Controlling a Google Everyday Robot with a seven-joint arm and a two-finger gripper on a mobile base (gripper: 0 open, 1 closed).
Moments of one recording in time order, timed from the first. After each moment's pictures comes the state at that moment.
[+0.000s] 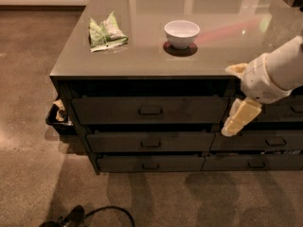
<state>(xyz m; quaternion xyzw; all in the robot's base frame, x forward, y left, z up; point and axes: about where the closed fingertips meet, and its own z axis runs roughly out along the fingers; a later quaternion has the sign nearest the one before) 0.503 -0.205 0.860 -0.61 0.74 0.02 0.27</state>
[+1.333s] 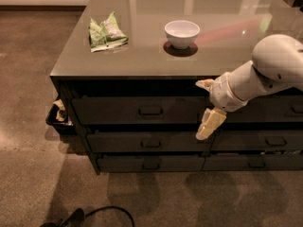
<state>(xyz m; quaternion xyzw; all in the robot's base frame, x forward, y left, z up) 0.552 -0.152 0.773 -0.65 0.70 0.10 0.28</state>
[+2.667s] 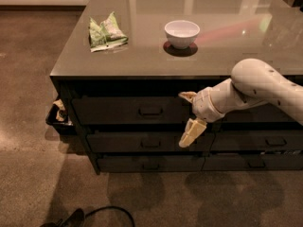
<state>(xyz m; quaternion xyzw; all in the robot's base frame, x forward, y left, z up) 0.564 -0.105 0.716 -0.66 0.66 0.16 0.31</state>
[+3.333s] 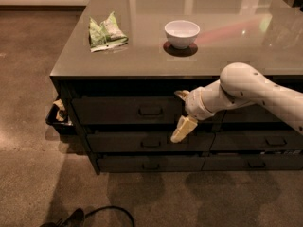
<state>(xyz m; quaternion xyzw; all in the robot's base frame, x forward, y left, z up) 0.596 -0.093 0.695 -0.64 0.68 0.15 0.33</state>
